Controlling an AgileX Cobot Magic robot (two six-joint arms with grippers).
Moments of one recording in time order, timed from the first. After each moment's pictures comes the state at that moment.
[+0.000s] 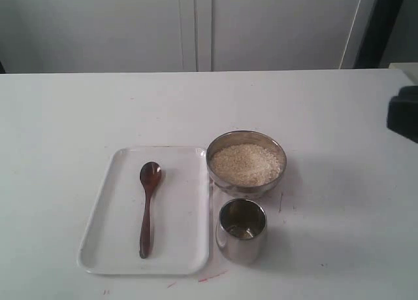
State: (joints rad) left arm -0.18 0.00 0.01 -0.16 0.08 -0.02; right arm 0.68 0.47 -0.73 -0.05 0.54 -0.01
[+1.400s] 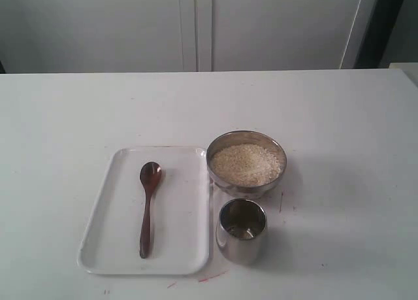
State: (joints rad) left arm -0.18 0.00 0.01 -0.16 0.08 -0.02; right arm -0.23 0.13 -0.13 0.01 0.32 -0.12
